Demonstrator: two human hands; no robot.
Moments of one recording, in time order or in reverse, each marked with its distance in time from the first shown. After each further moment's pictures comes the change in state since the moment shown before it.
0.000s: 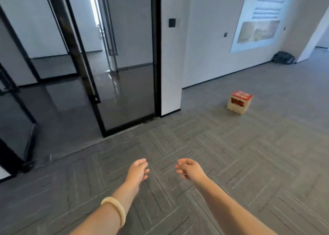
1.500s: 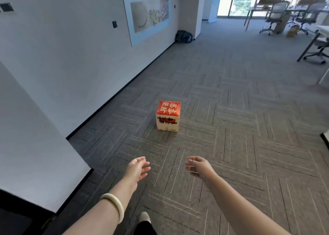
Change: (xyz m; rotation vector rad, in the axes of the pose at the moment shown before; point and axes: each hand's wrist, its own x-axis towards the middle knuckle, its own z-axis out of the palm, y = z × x) left_hand 0.673 0.362 0.889 0.319 -0.555 -0.081; right_hand 0.704 -0.240 -0.770 0.430 0.673 0.171
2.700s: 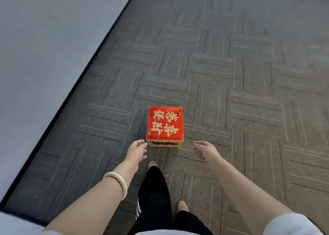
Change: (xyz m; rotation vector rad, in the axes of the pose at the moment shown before) left_hand 0.727 0.341 0.205 0.249 -0.054 -0.249; right_hand 0.701 -0.344 0.015 0.013 0.177 0.323
